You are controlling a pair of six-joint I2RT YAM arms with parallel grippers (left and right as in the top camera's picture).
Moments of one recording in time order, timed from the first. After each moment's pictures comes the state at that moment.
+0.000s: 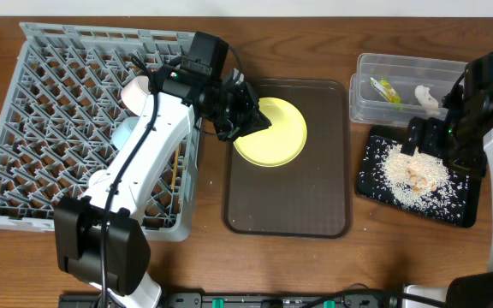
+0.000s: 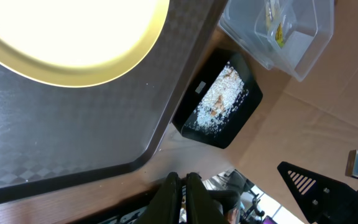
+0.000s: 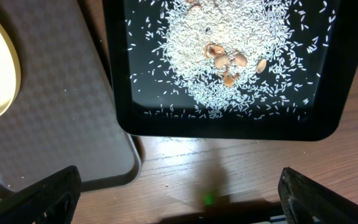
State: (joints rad) left arm -0.34 1.77 1.56 -0.96 0.71 -0.89; right arm -0.16 1.54 1.52 -1.44 -0.05 0.20
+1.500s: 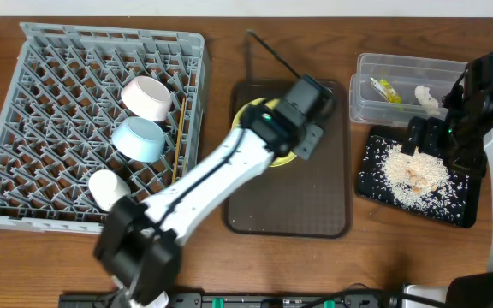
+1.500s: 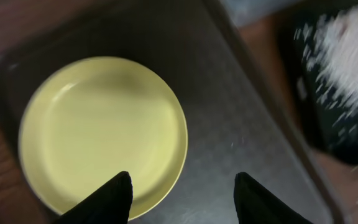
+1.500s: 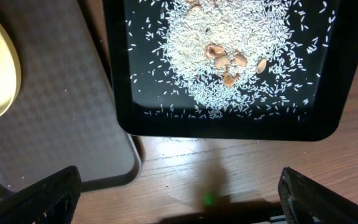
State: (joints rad) left arm -0.76 1.85 1.56 -0.76 -0.06 -0.15; right arm -0.16 1.54 1.52 -1.44 -0.05 0.20
